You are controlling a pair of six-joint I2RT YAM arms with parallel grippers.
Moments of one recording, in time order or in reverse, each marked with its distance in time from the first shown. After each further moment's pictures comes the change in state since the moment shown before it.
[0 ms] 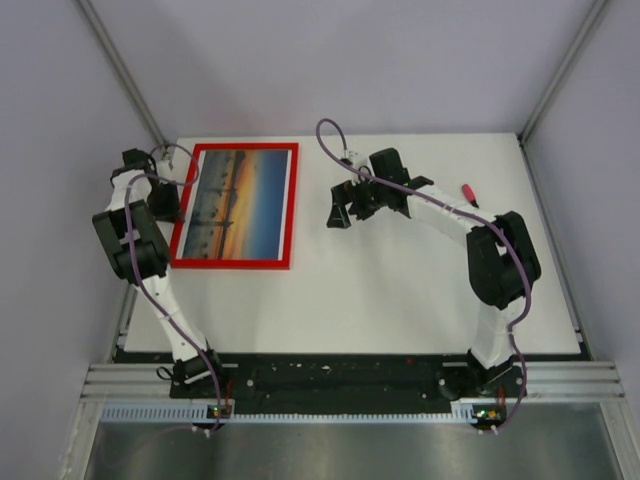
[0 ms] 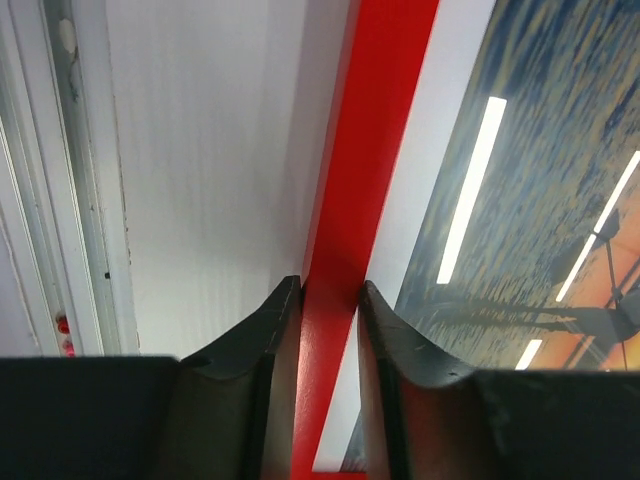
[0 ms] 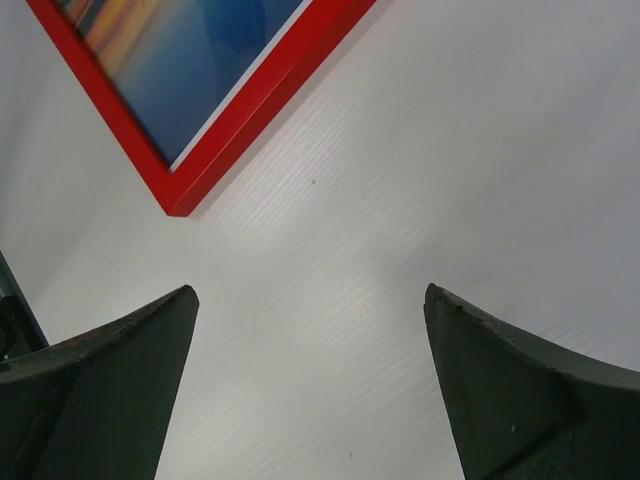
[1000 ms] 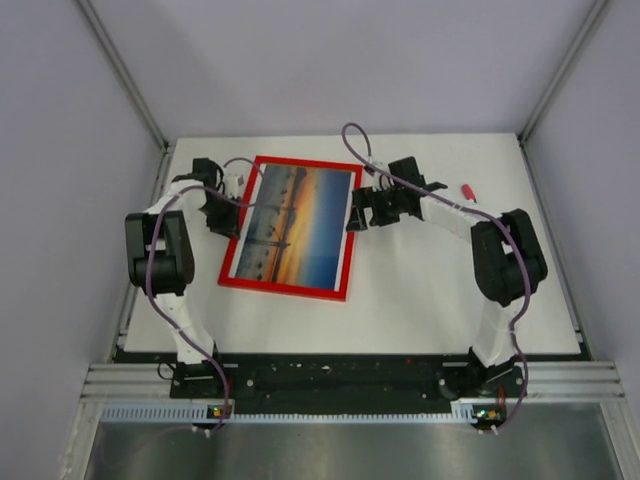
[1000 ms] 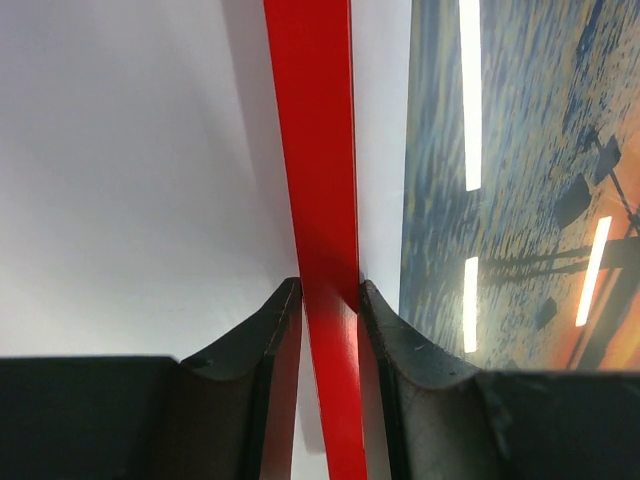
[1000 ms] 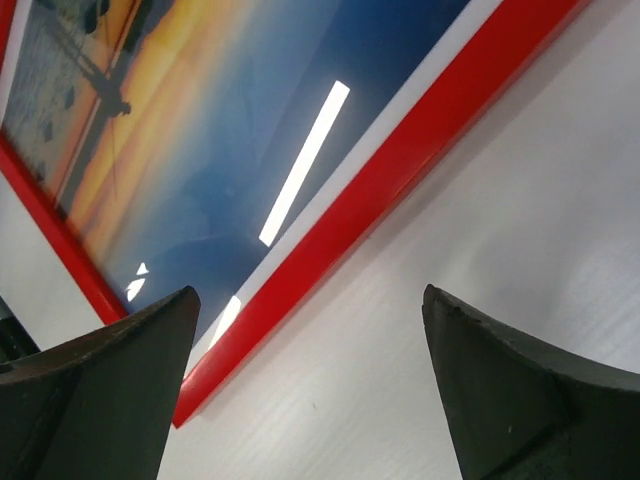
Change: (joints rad) left arm -0.323 -0.240 -0.375 0.059 0.045 0.039; right arm -0.076 0.000 -0.093 -0.005 0.026 0.084
